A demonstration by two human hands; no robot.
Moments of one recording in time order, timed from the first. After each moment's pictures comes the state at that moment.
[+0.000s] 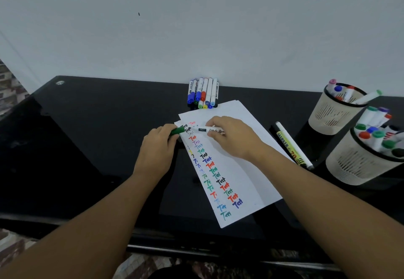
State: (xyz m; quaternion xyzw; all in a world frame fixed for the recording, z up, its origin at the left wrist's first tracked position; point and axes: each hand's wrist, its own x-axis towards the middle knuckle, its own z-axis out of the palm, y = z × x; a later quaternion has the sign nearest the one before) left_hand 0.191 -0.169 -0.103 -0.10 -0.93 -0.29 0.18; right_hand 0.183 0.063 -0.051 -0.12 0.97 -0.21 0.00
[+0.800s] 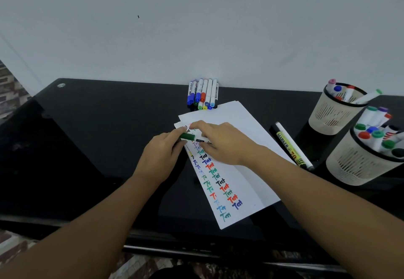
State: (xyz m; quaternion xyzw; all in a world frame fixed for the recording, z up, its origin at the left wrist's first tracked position) left_hand 0.204 -0.165 -0.095 -0.19 -0.93 -0.26 0.18; right_hand 0.192 0.048 -0.045 -0.27 0.95 -0.14 0.02
